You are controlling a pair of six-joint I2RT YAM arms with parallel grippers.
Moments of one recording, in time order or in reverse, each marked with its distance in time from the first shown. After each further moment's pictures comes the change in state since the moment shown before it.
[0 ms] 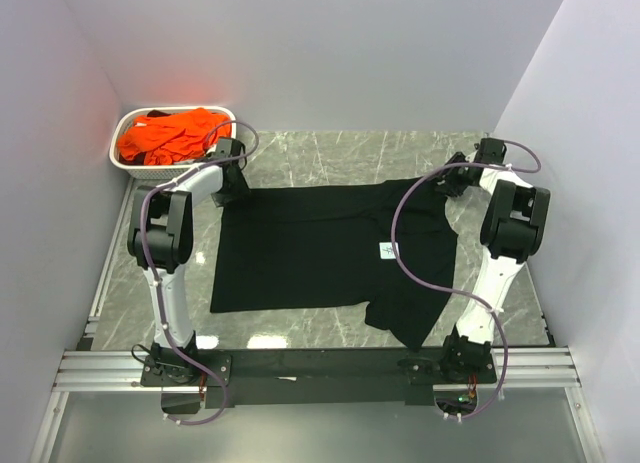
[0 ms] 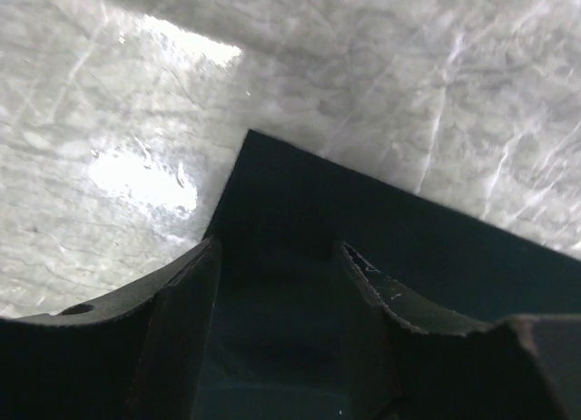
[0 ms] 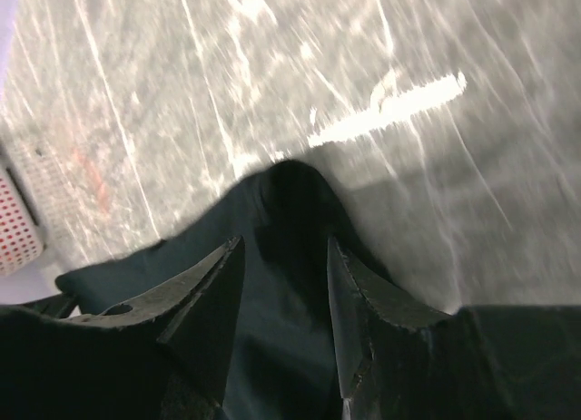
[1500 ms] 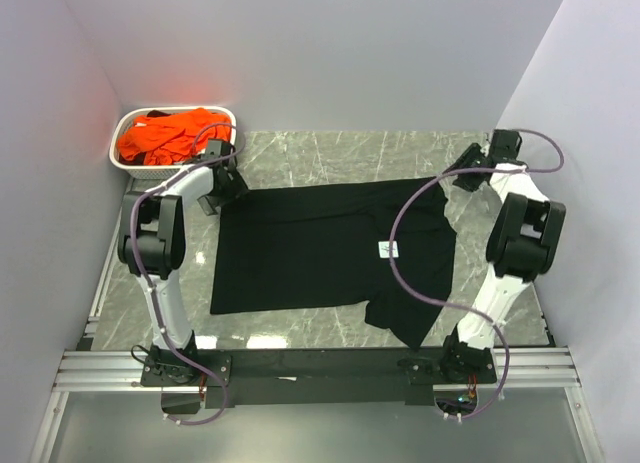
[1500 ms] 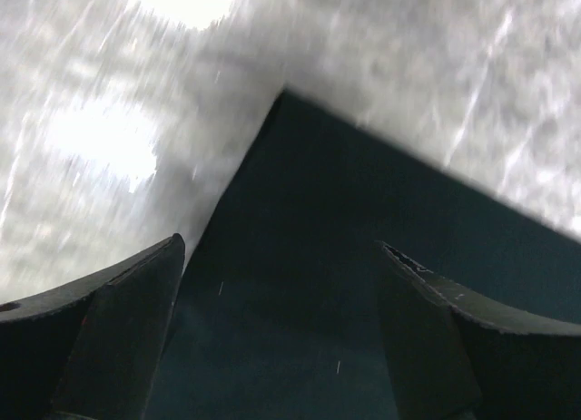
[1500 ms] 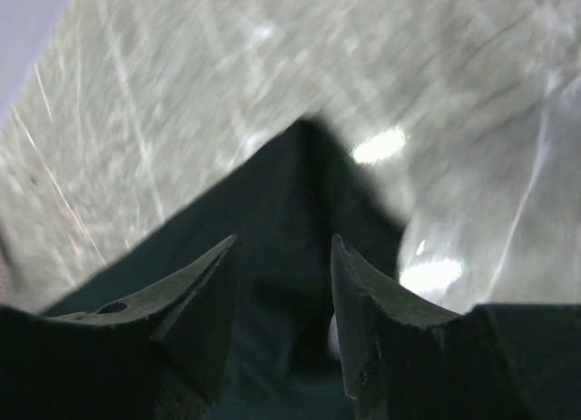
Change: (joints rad) left arm 0.039 -0.069 -0.052 -0.042 0.060 -0.102; right arm -0.015 -0.206 -0.085 -0.032 0.163 -0.018
